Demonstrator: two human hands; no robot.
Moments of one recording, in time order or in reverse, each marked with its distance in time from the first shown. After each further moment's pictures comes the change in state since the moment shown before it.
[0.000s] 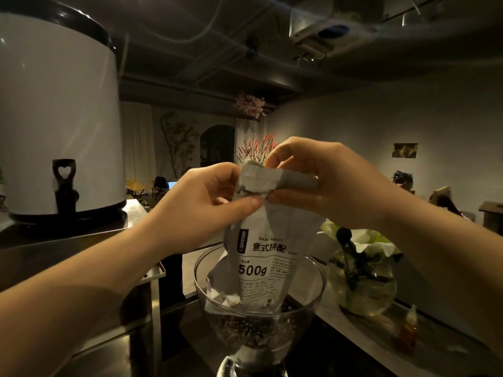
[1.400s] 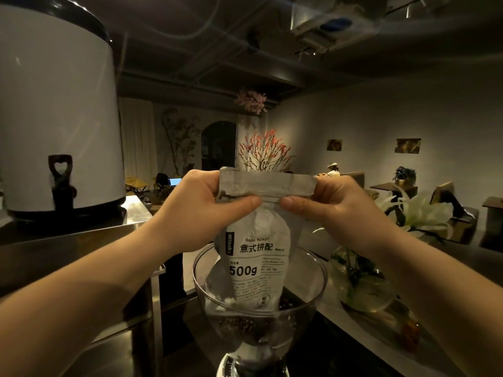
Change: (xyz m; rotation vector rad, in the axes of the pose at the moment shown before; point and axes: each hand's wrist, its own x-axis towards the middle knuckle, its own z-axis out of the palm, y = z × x) left_hand 0.003 -0.015 0.008 0.024 0.039 -0.018; right_hand -0.032 0.043 0.042 0.781 0.081 0.275
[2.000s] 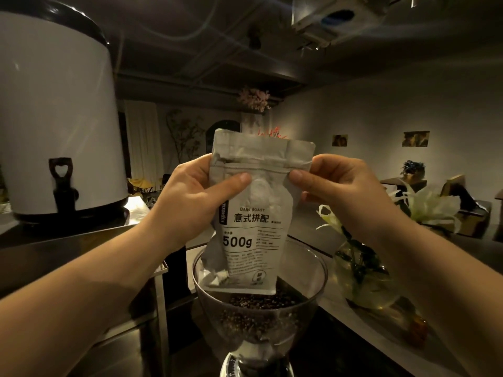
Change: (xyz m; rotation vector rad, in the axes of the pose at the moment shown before) left_hand 0.006 0.004 0.006 -0.393 0.114 -0.112; right_hand 0.007 0.004 -0.012 0.017 0.148 -0.060
